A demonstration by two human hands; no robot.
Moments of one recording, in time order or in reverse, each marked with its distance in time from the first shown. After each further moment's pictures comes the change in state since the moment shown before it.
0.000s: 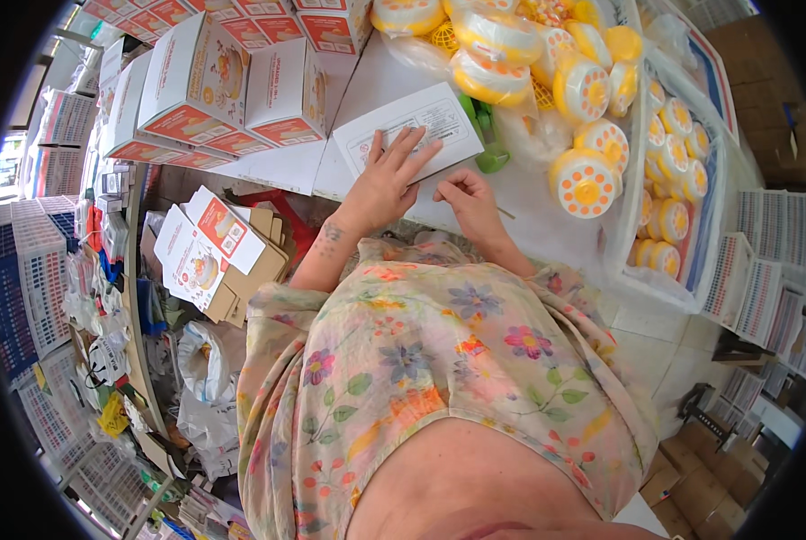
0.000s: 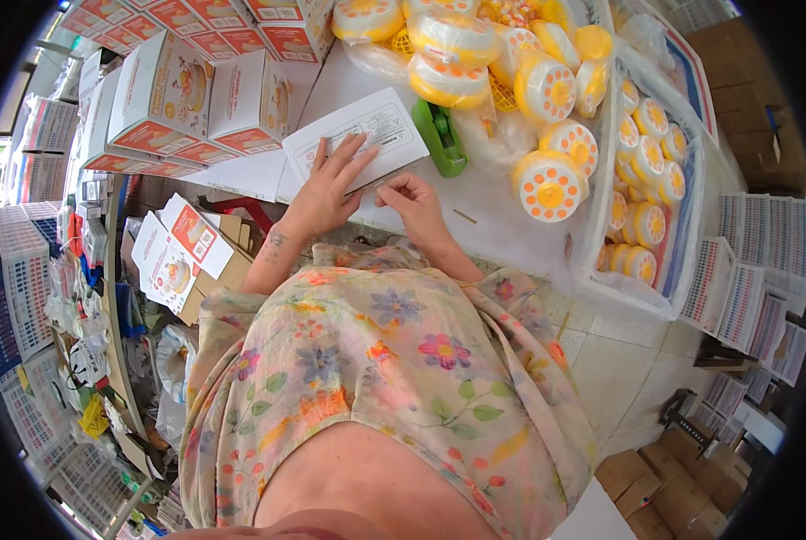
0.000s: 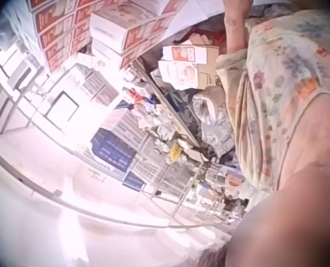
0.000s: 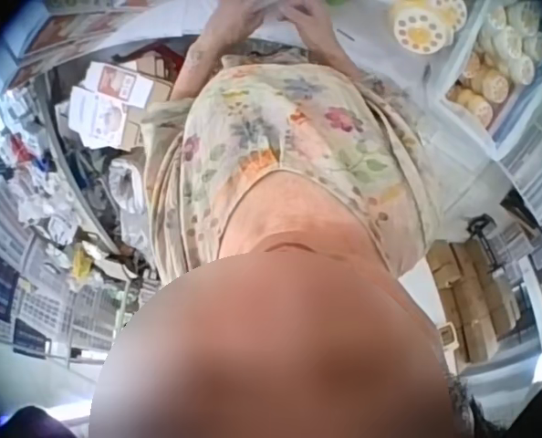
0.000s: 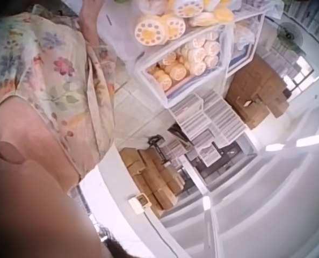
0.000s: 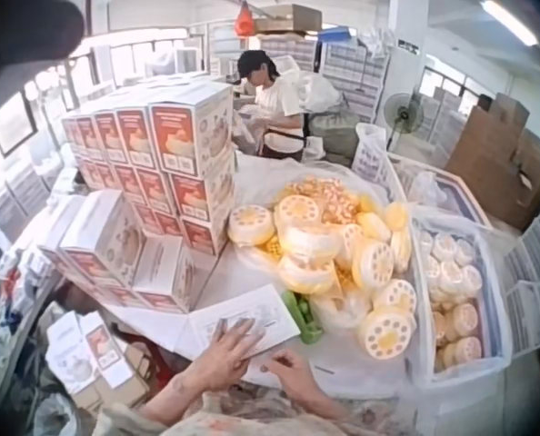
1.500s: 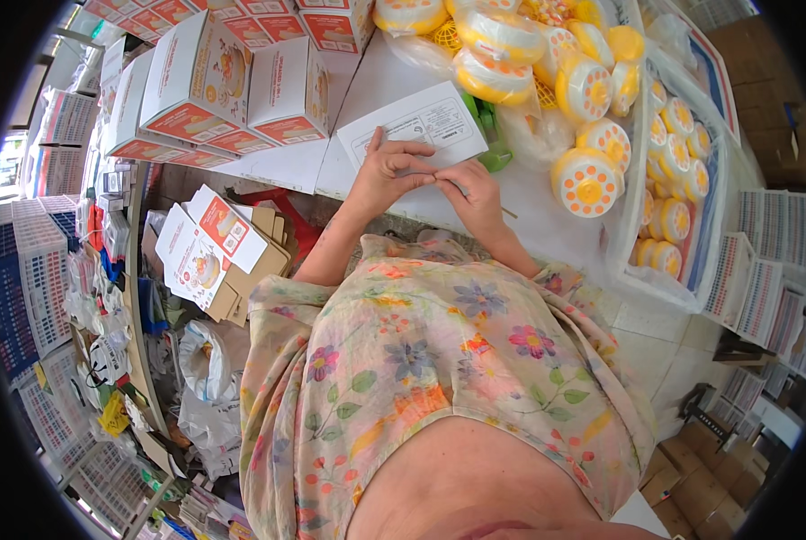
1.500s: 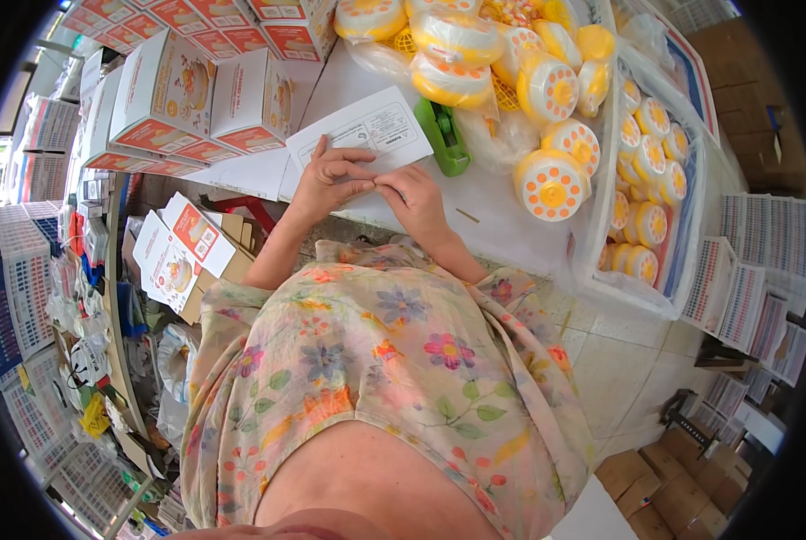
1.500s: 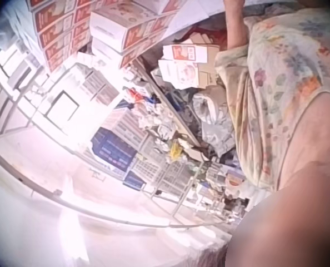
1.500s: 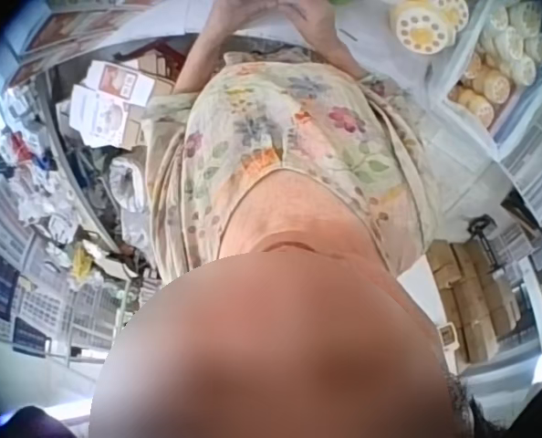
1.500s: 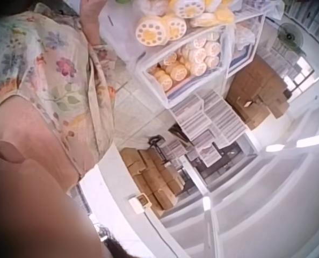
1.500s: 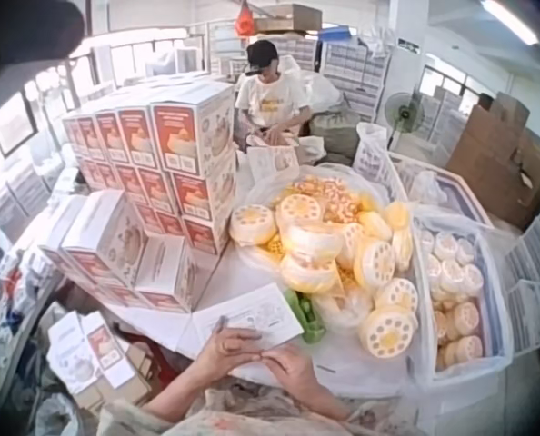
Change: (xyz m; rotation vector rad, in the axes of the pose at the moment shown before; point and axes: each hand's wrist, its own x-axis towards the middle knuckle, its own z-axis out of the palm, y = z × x) left_hand 0.001 -0.018 0.006 -0.559 0.073 -0.216; right_hand 0.003 -0.033 0.023 -0.866 0.018 -0.718
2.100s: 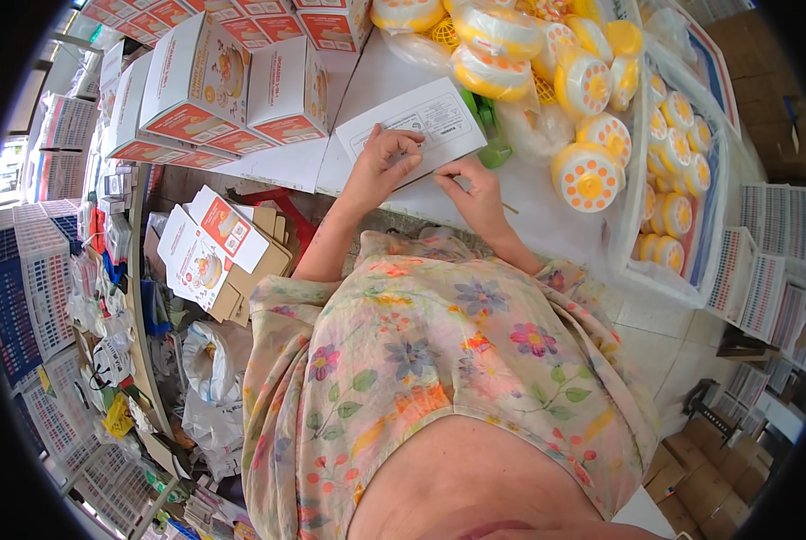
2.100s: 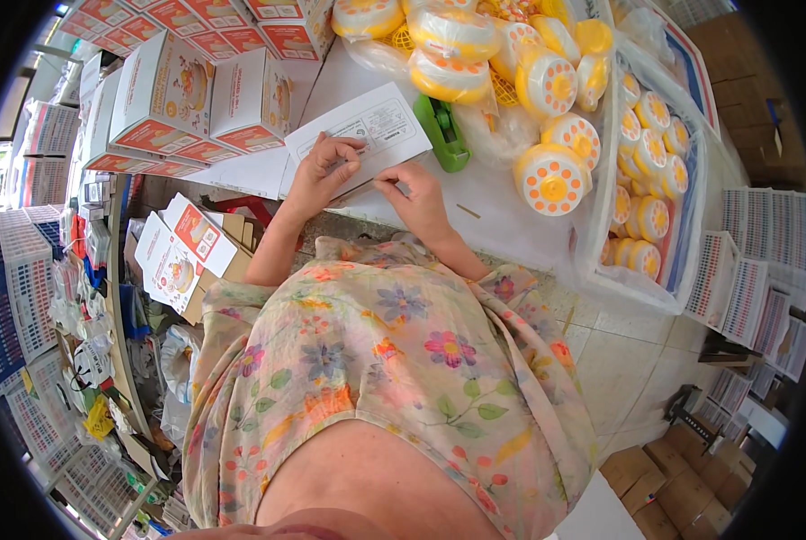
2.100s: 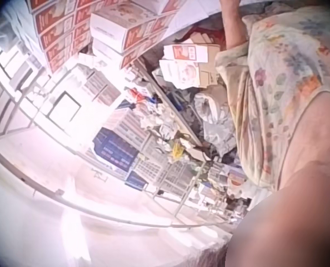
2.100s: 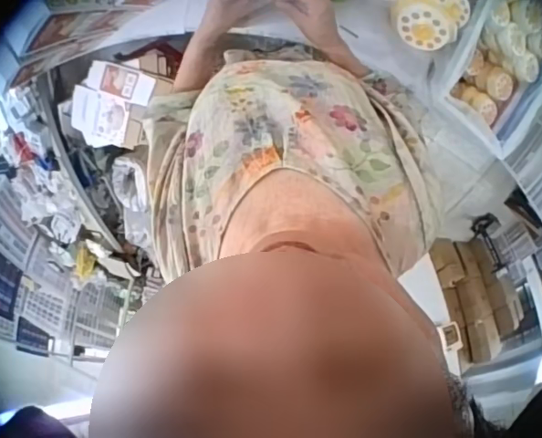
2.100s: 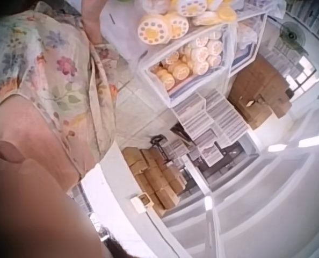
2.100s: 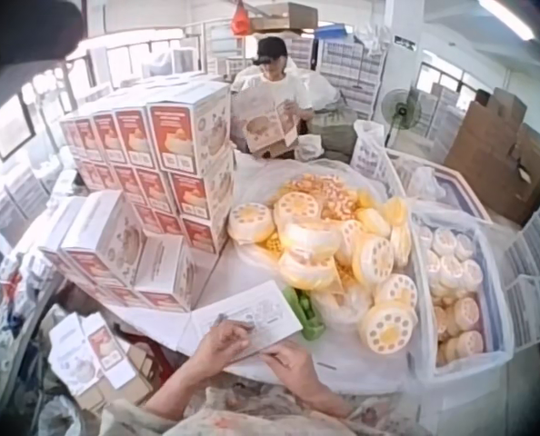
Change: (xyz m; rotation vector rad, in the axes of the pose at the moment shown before) left_hand 0.000 -0.008 -0.001 -0.164 0.138 0.030; right_hand -0.007 0.002 0.005 0.165 -0.014 0.208
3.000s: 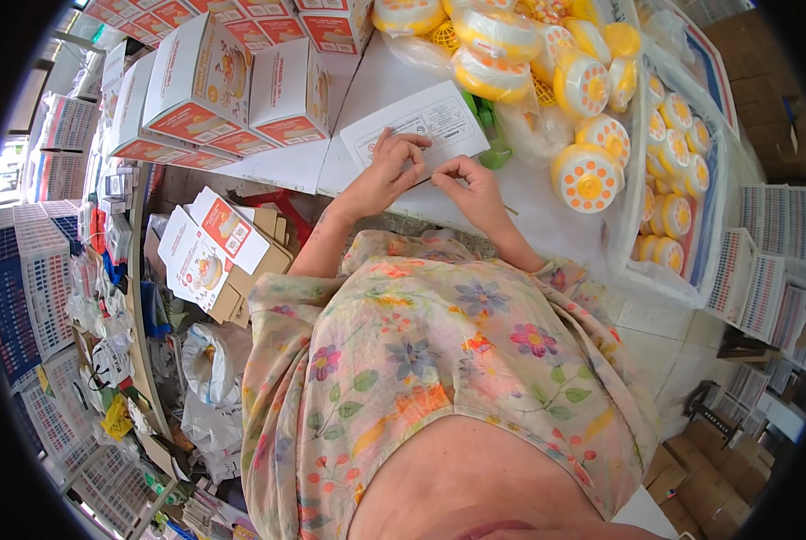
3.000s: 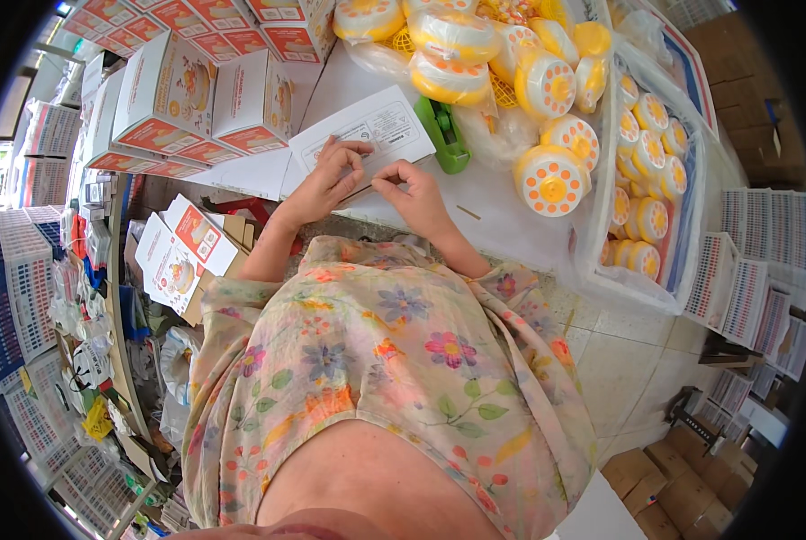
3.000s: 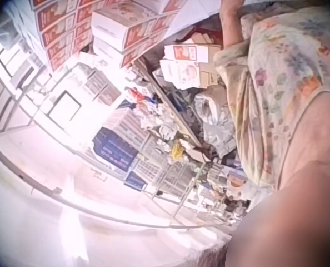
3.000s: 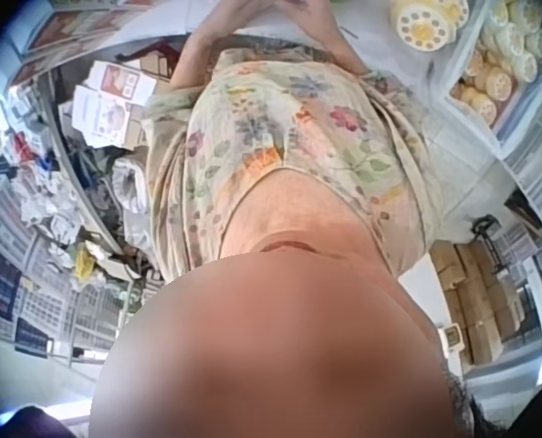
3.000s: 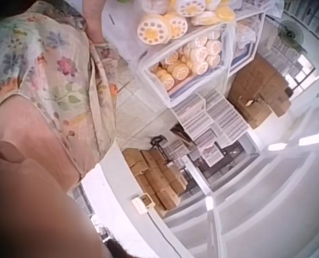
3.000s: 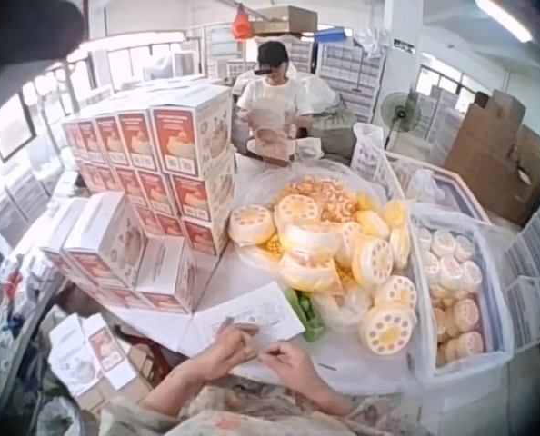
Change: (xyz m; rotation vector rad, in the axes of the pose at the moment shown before) left_hand -0.002 0.006 -0.003 0.194 -0.261 0.114; right_hand 0.001 0.005 -0.003 0.252 -0.139 0.212
